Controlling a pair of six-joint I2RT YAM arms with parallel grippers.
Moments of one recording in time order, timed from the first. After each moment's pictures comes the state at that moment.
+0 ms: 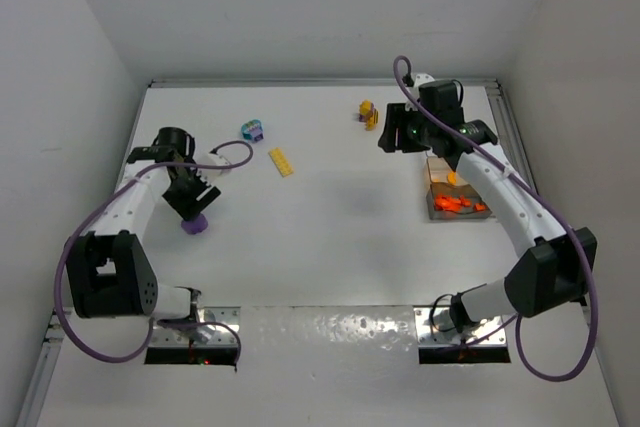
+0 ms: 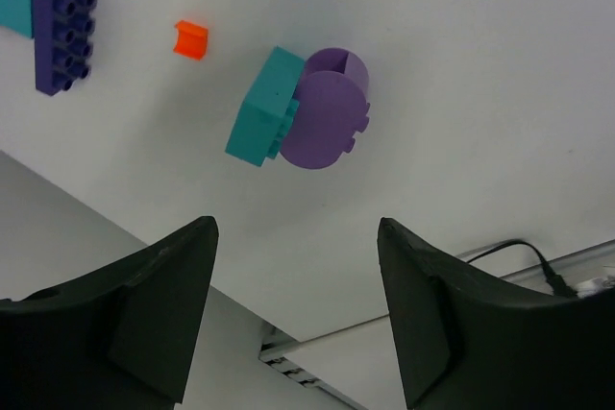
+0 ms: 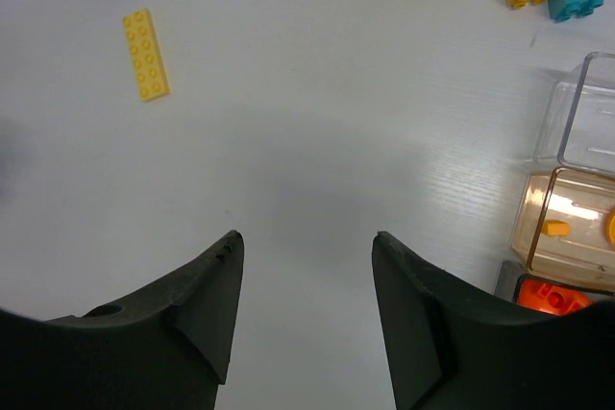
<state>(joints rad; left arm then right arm) 0.07 1.36 1.05 -1.01 0.02 0.80 0.31 1.43 1.28 -0.55 -0.09 0.22</state>
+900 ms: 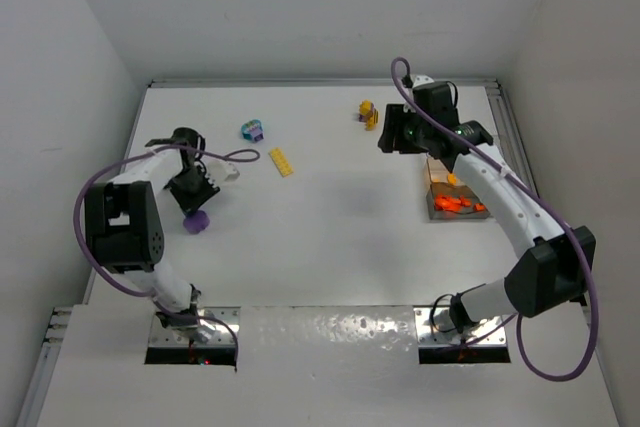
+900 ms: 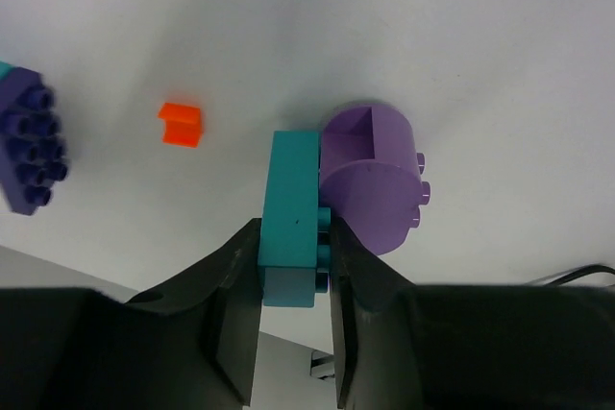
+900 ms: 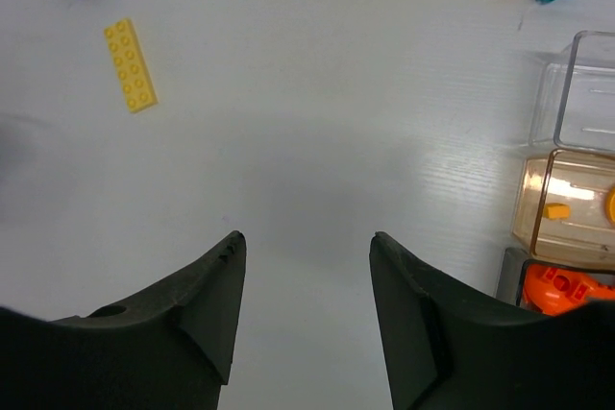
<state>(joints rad) 0.08 1.64 1.05 -0.88 -0.02 0.96 0.34 1.44 1.28 -0.56 -0.01 0.28</state>
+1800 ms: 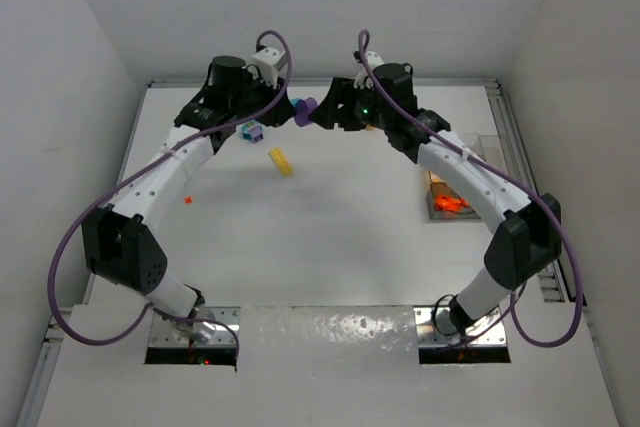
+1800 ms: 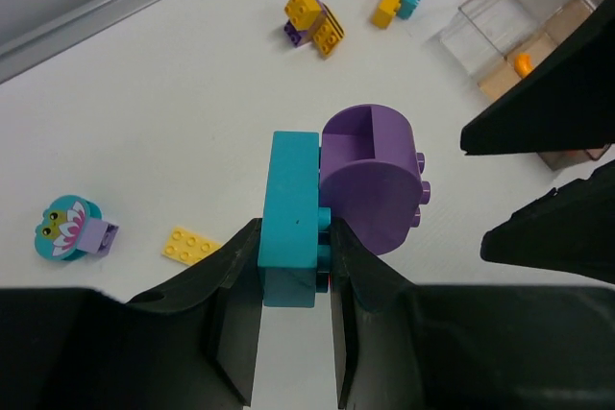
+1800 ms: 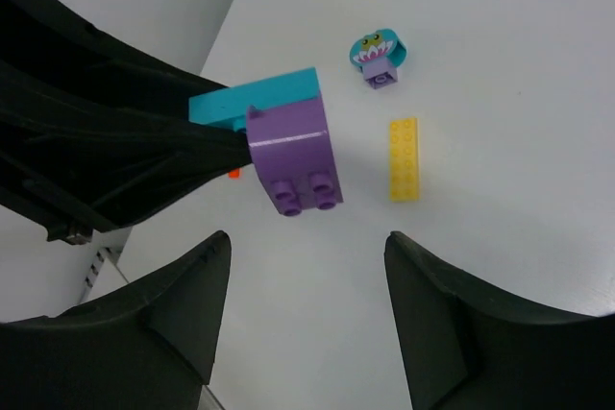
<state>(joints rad) -0.34 1.54 1.46 -0.37 0.36 0.02 0.52 1.62 1.44 -0.19 -0.26 0.50</state>
